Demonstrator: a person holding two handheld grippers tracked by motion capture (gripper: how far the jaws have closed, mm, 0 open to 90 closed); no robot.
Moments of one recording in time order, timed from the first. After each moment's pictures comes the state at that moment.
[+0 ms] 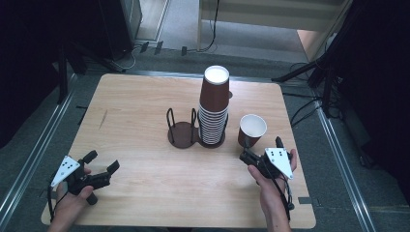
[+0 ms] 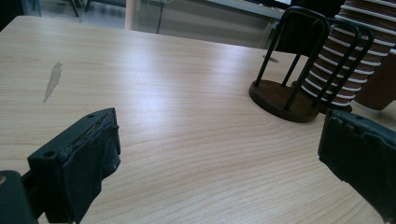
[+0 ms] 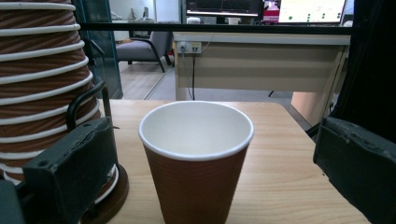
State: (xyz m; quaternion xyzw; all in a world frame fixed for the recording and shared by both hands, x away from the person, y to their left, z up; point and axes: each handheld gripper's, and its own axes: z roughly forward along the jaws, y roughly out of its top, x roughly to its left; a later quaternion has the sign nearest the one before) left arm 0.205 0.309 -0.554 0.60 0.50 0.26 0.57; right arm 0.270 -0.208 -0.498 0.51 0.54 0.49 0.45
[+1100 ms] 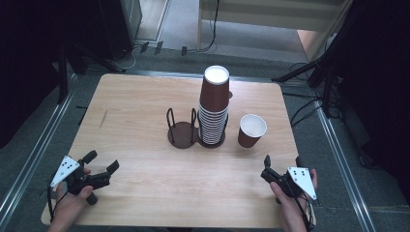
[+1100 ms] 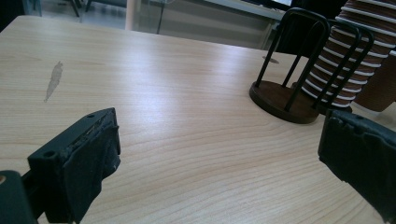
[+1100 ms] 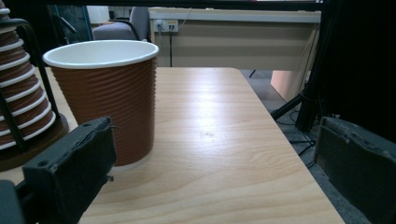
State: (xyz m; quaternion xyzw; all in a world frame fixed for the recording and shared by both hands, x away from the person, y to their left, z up) left arm 0.205 0.309 -0.554 0.60 0.50 0.26 0.57; right arm 0.237 -0.275 -0.532 0.54 0.54 0.46 0.45
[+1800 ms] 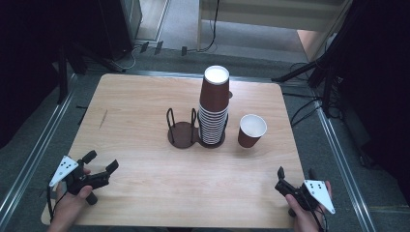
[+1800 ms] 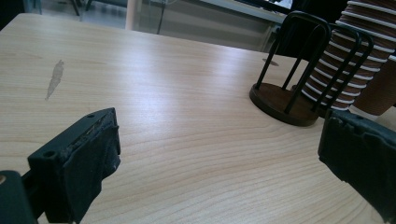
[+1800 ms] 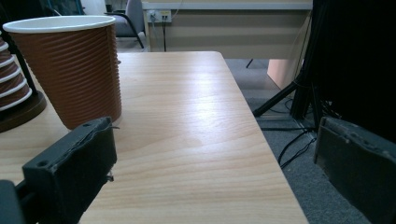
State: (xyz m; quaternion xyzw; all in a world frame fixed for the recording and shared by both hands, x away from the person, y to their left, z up) left arm 0.205 0.311 -0.554 0.59 0.51 0.26 0.57; right arm 0.209 -0.318 -0.546 0.55 0.54 0.46 0.44
